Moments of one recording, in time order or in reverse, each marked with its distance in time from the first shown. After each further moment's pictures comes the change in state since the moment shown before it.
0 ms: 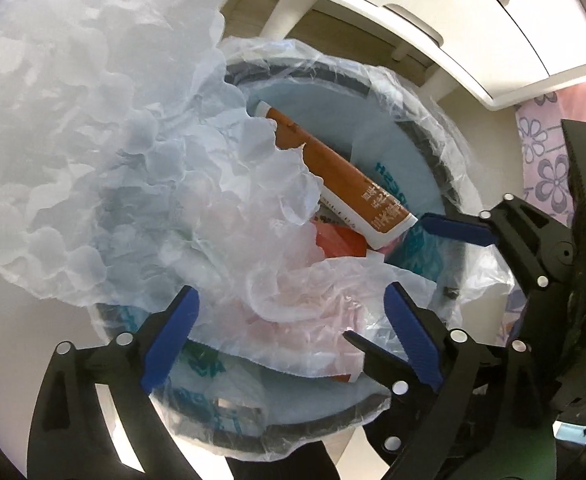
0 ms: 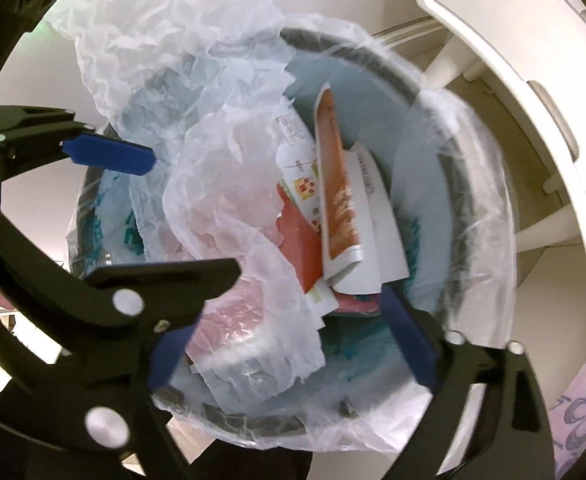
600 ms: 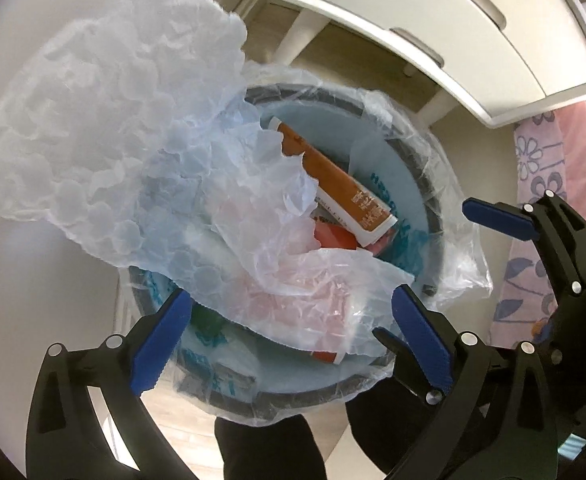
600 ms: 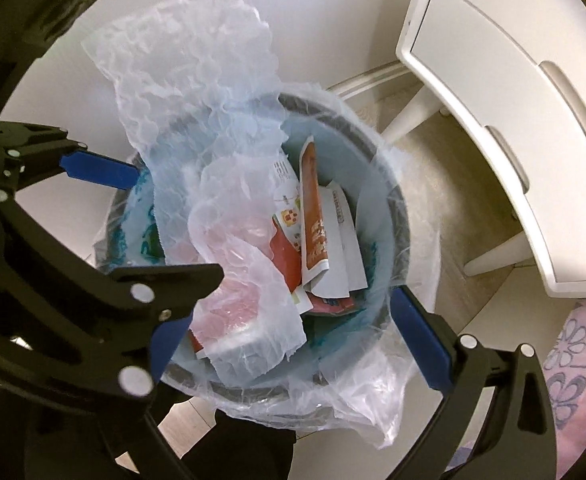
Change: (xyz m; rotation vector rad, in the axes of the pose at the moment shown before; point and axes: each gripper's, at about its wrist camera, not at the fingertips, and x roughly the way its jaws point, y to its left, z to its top) left arm -0.042 0.000 -0.009 -0.053 -0.026 0.047; right arm -0.055 0.011 -0.007 -0.037 -0.086 -0.068
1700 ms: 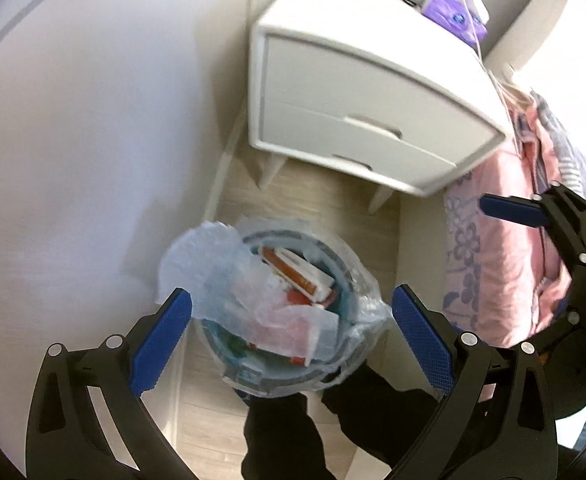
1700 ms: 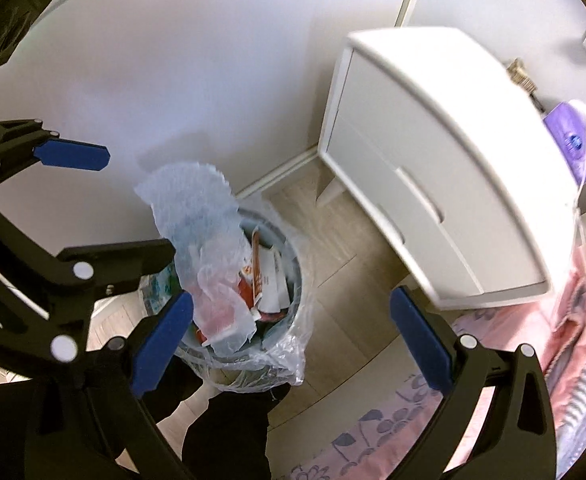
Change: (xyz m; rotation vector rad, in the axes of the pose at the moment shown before) left arm -0.205 -0.071 0.022 0.101 -0.240 0.096; right arm -0.198 -0.039 0.027 0.044 -0.132 -0.111
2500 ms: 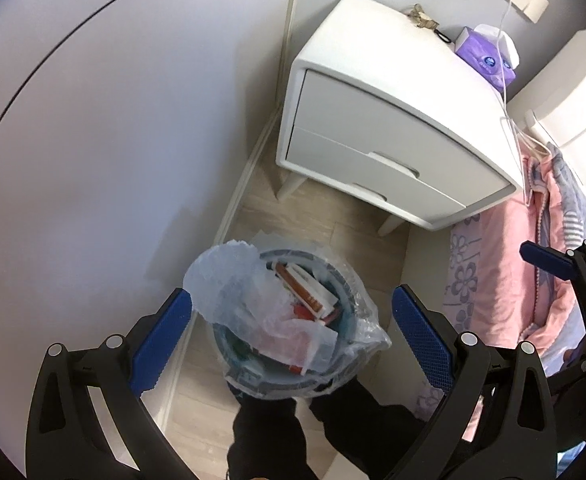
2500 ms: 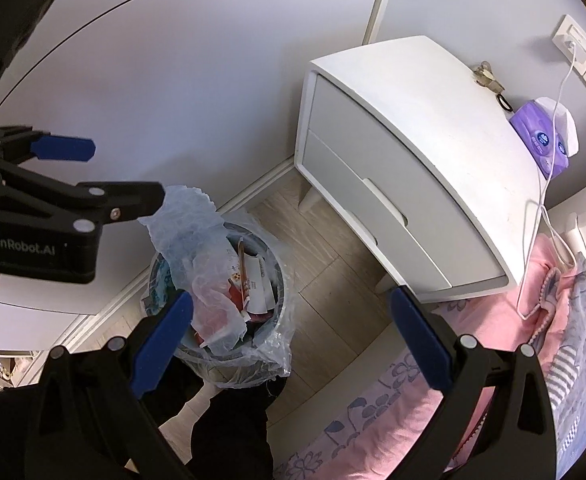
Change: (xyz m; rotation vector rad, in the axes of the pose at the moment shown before) left arm -0.025 0.016 0.029 -0.120 0.006 0.021; right arm -0.034 -0.016 0.009 0.066 0.005 -0.037
